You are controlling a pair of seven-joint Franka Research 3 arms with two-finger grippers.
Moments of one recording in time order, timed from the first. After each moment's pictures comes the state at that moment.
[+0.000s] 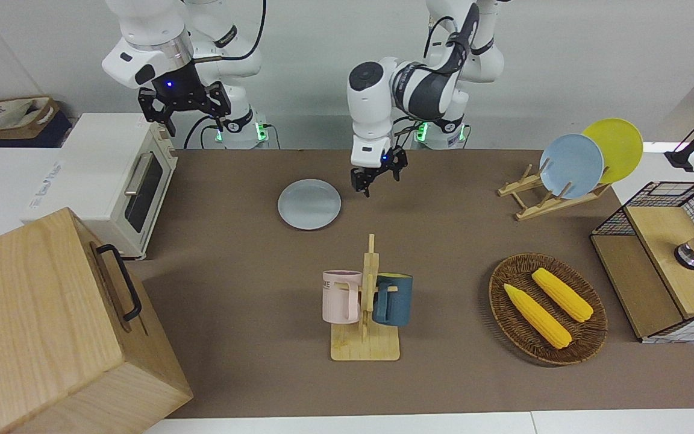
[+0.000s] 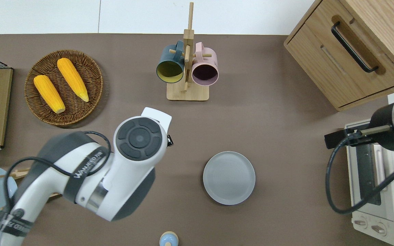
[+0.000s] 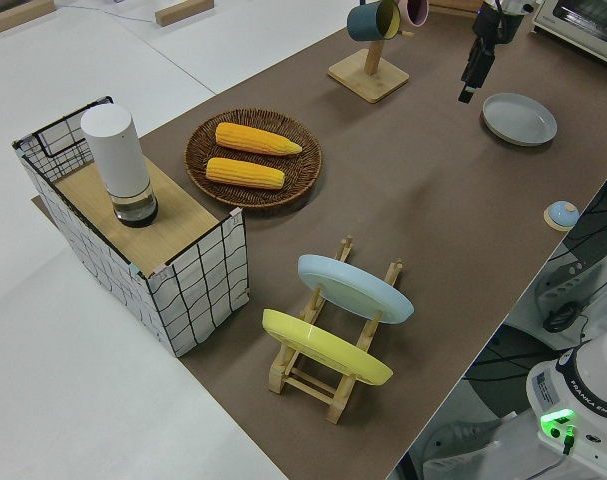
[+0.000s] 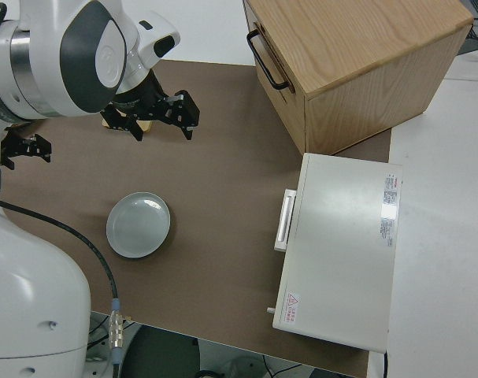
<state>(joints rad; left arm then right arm) -0.12 0.07 -0.41 -1.90 0.15 1.87 -0.96 0.02 -0.01 0.12 -1.48 0.00 1.39 0.02</state>
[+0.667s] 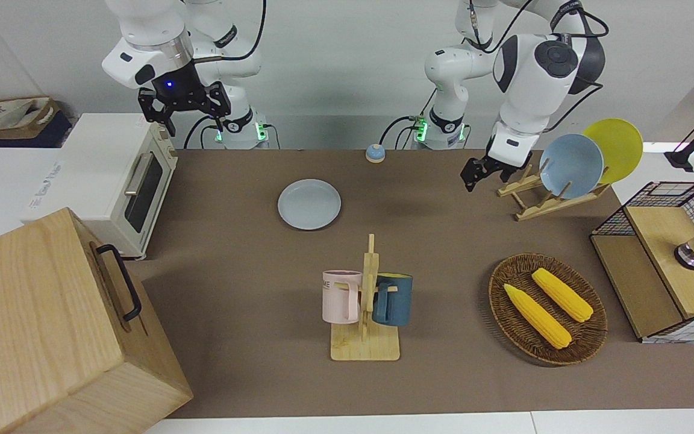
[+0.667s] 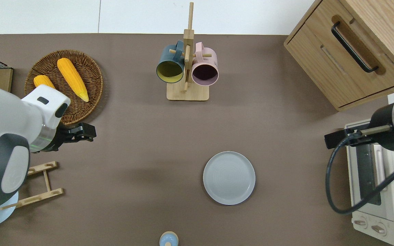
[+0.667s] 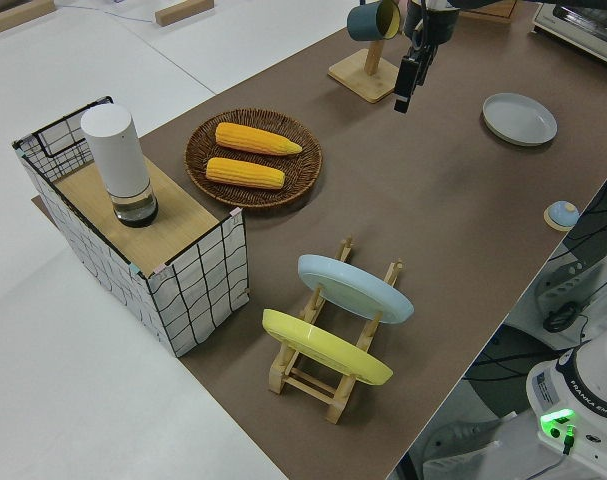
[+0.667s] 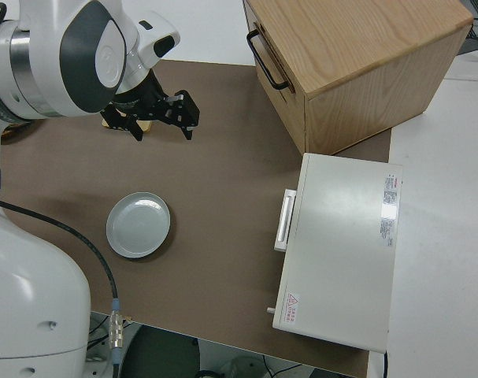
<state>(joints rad) 0.26 -0.05 -0.39 -1.89 -0.01 1.78 -0.36 0.02 -0.01 0.12 -1.48 0.00 1.39 0.02</state>
